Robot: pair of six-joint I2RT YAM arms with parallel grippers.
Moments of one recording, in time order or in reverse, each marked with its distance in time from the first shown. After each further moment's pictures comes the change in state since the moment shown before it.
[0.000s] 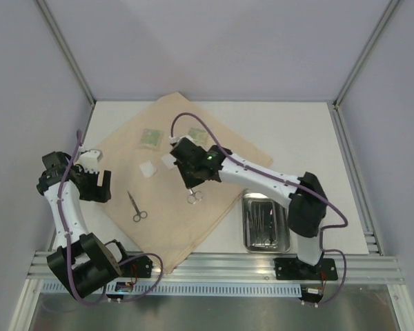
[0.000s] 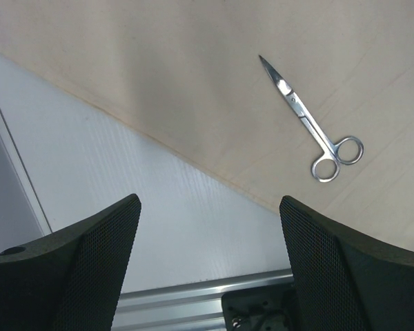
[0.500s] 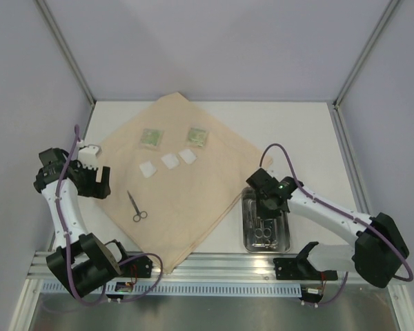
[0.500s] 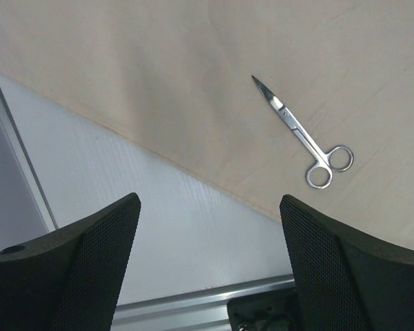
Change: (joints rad) left arm 0.000 0.018 0.053 -0.010 0.045 0.017; right arm -0.277 -0.705 -0.963 -0.035 0.027 0.247
